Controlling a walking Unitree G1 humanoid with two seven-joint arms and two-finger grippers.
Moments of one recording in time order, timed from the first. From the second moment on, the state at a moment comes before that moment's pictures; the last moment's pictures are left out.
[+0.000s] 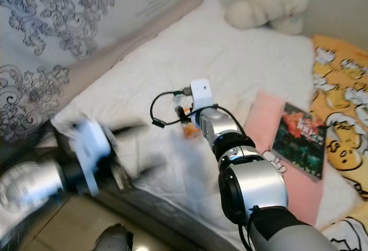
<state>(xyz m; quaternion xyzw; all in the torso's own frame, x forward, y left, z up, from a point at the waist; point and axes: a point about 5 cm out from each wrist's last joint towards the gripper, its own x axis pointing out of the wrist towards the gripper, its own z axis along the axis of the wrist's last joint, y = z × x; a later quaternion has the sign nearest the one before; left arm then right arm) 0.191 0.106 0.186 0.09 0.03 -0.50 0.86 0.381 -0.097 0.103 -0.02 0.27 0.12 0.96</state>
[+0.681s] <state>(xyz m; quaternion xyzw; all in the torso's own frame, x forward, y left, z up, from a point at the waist) 0.151 0.106 0.184 0.07 0.11 -0.47 0.87 0.375 -0.106 0.089 0.02 0.26 0.07 0.96</state>
